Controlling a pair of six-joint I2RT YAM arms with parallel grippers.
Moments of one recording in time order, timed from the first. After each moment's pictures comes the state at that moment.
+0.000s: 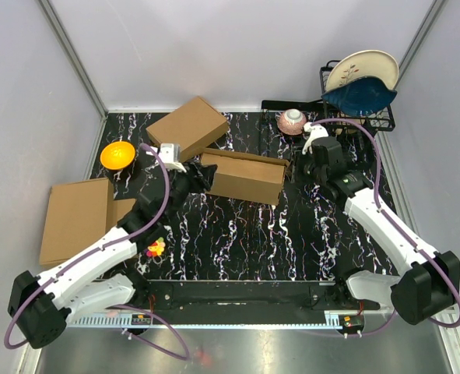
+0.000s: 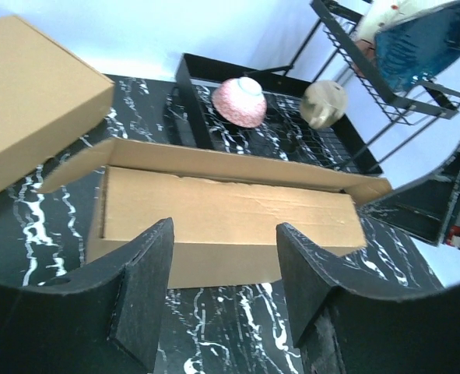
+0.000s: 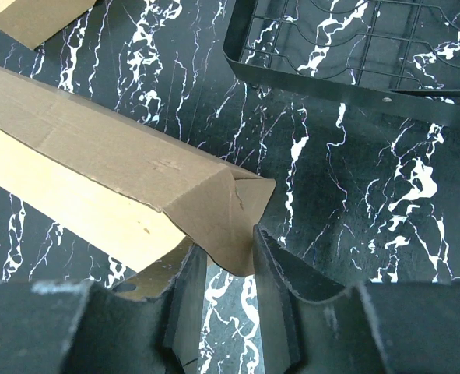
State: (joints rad) left arm -0.73 0.95 0.67 0.25 -0.28 -0.46; right arm 0.41 1.21 1.02 -0.39 0.00 0.29
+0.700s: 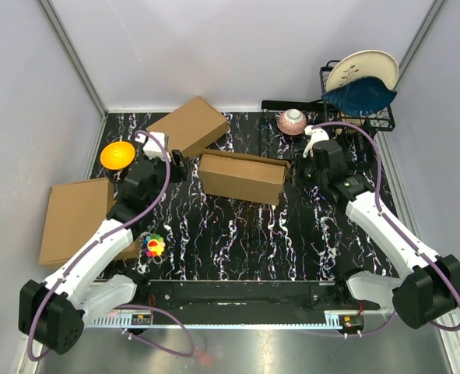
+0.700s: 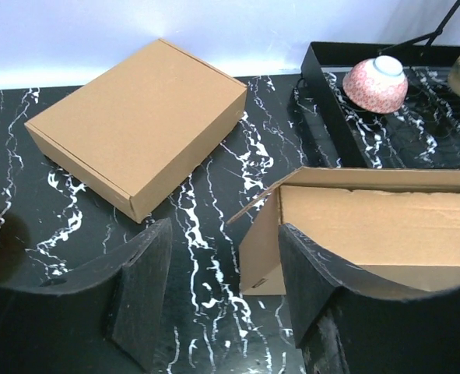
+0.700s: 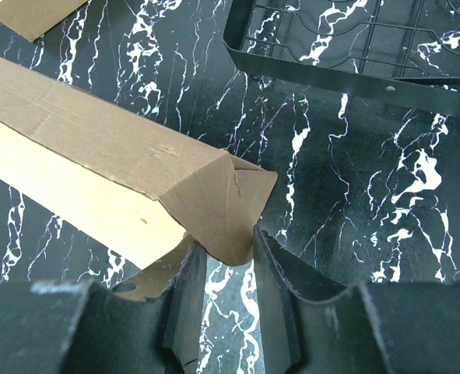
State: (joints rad) left arm -0.45 0.97 0.70 0.13 -0.18 -0.18; right arm 0.41 1.19 0.98 -0.38 -0.01 0.29
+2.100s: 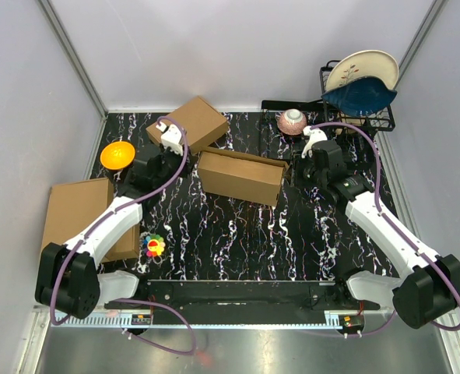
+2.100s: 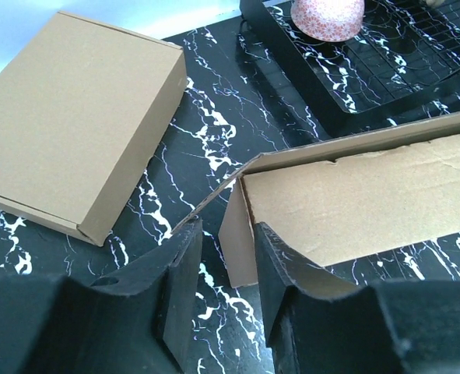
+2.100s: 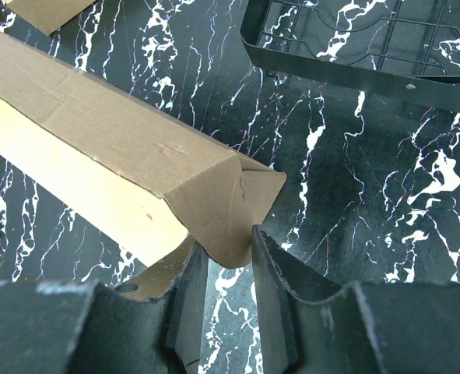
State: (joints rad) left arm -0.32 1.23 0.79 0.19 0.21 -0.03; right arm 0.42 1.19 0.98 -0.38 -0.04 0.30
